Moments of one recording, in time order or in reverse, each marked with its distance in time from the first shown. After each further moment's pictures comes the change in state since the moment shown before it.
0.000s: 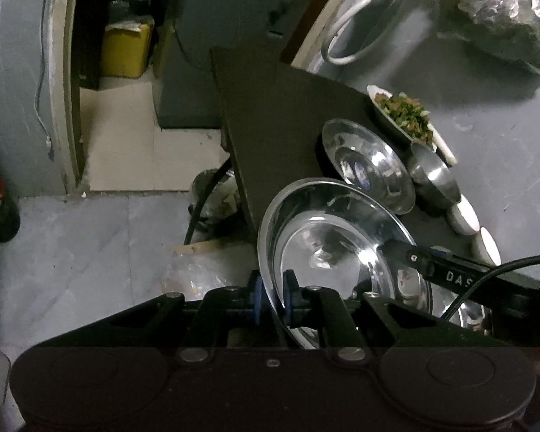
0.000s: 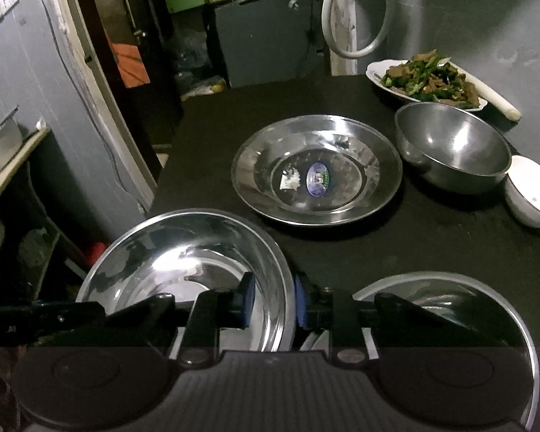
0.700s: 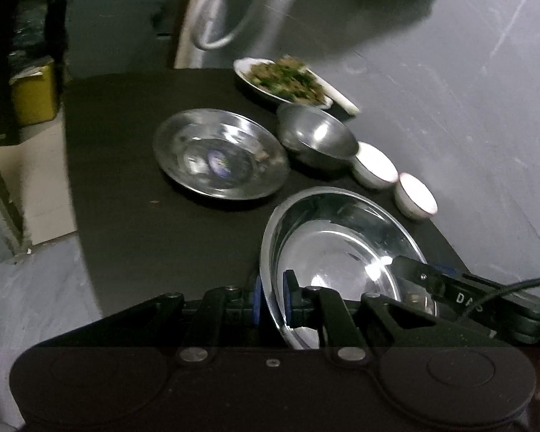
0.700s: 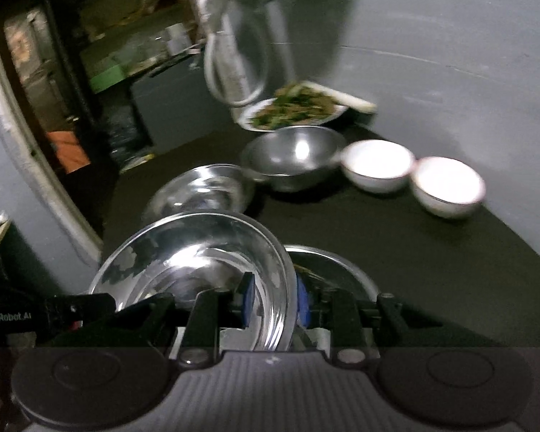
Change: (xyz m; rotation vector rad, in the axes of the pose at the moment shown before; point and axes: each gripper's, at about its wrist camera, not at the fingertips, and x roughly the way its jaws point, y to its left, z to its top) left arm 0.026 -0.122 -0.001 0.293 0.063 -0.142; right arm -0.094 -0.081 -0.046 0.279 -0.168 -0.154
